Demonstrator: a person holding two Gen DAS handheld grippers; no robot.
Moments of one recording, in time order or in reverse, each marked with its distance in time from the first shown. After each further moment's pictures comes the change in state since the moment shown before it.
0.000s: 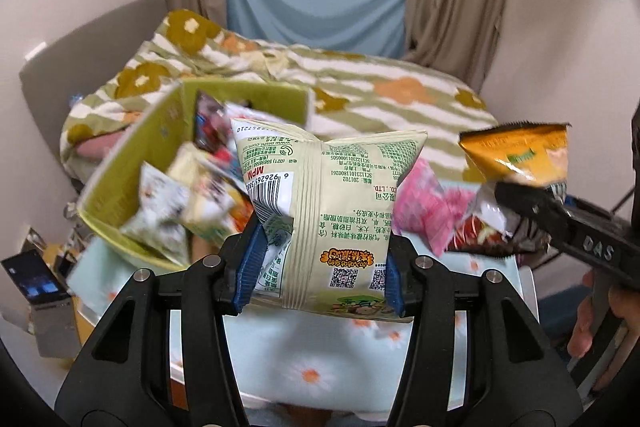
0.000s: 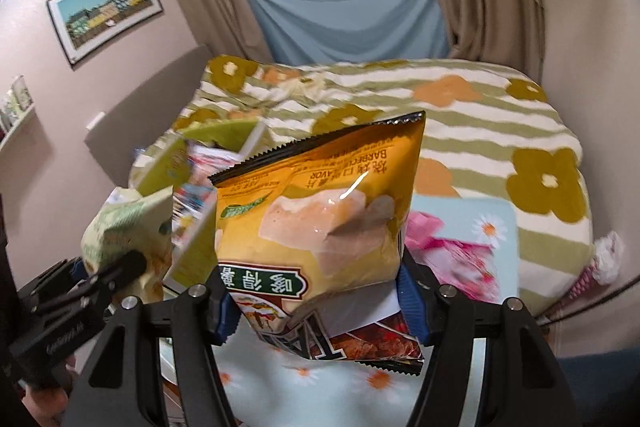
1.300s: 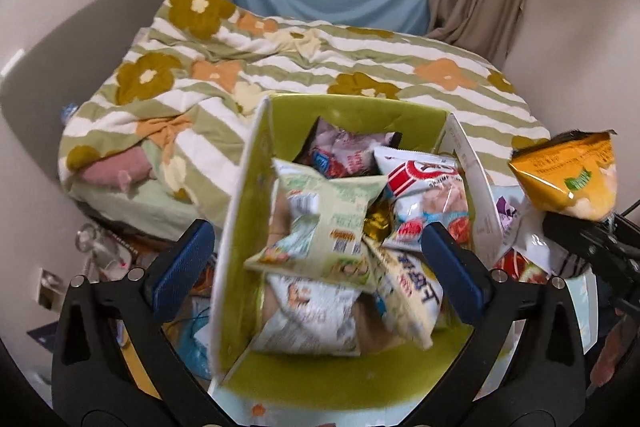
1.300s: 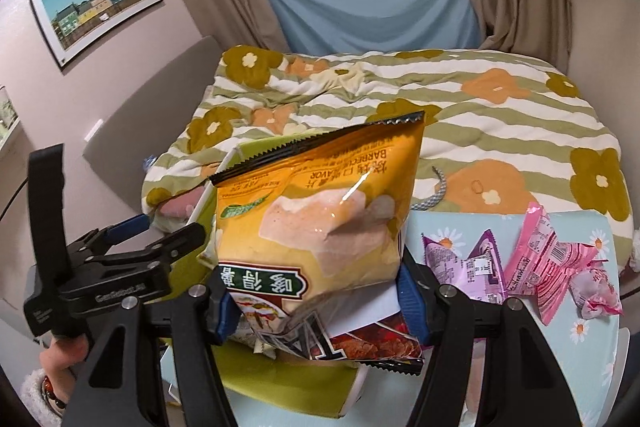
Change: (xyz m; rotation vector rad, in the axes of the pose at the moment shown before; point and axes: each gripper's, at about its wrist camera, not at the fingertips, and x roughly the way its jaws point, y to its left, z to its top) left arm 0.093 0.193 0.094 0.073 0.136 -0.025; right arm 0.115 0.178 0.058 0.060 0.055 -0.006
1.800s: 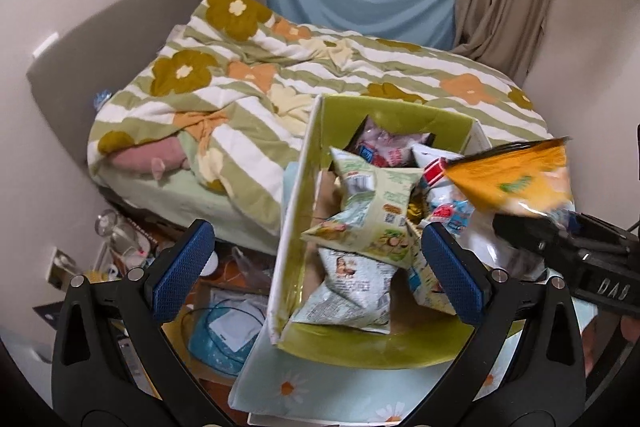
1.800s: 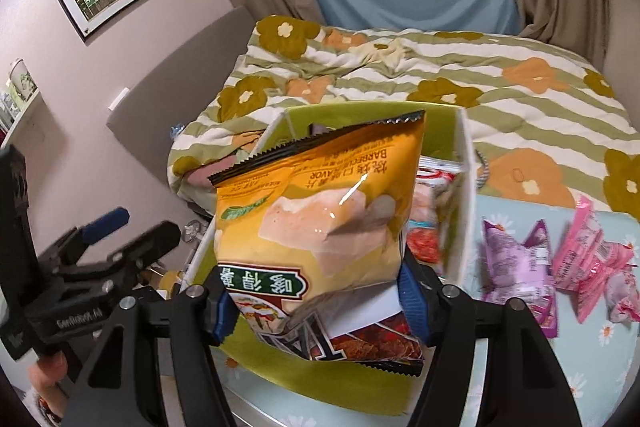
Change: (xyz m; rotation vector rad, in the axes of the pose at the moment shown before) left arm -0.032 0.038 -0.020 -0.071 -0.026 0.062; right arm 0.033 0.042 -0.008 -0.044 0.093 0.099
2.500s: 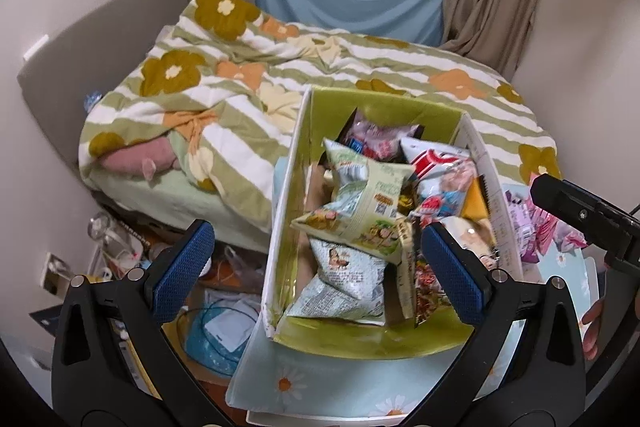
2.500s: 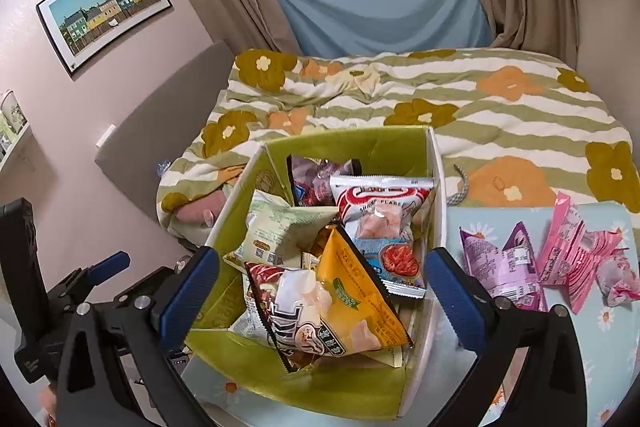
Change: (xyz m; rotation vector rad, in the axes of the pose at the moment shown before) left arm -0.008 -0.005 -0.003 0.034 -0.008 -0.041; right arm -0.030 -0.007 -0.006 0.067 -0.126 -0.068
